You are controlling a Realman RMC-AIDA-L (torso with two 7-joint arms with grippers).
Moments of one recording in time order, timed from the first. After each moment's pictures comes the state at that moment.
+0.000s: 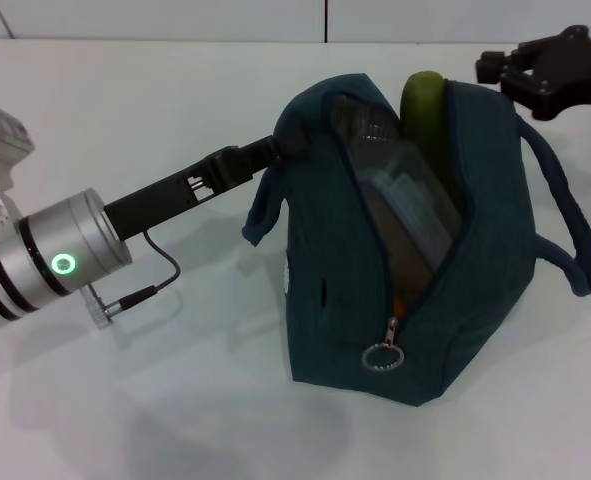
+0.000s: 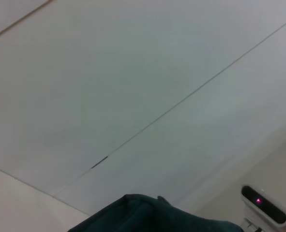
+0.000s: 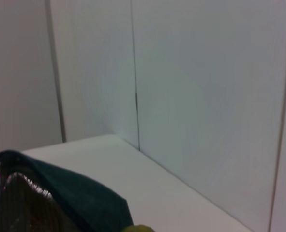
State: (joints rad) left arm -0.47 -2.09 1.04 0.32 1.24 1.56 -1.70; right arm 0.74 1.93 -0.91 -0.60 -1.76 -1.28 1.37
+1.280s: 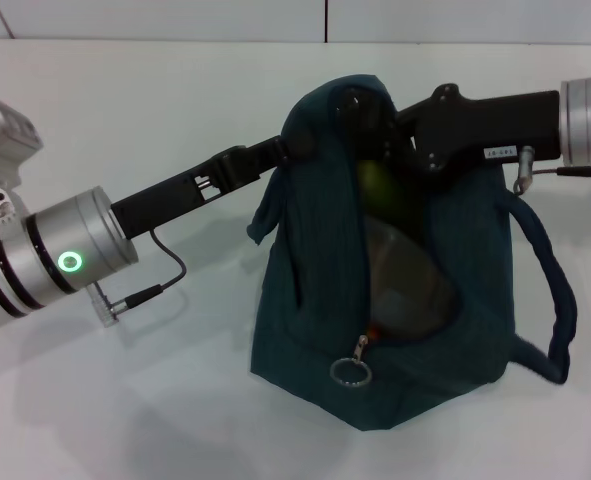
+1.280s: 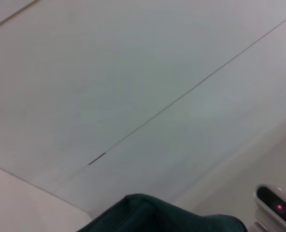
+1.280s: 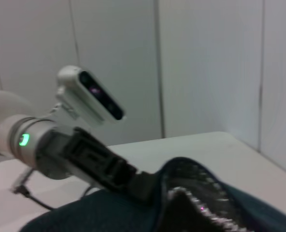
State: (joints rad) left arm -0.48 -2.09 1.04 0.31 1.24 1.56 -1.70; right arm 0.83 2.01 -1.07 -0.57 -1.76 -1.38 1.35
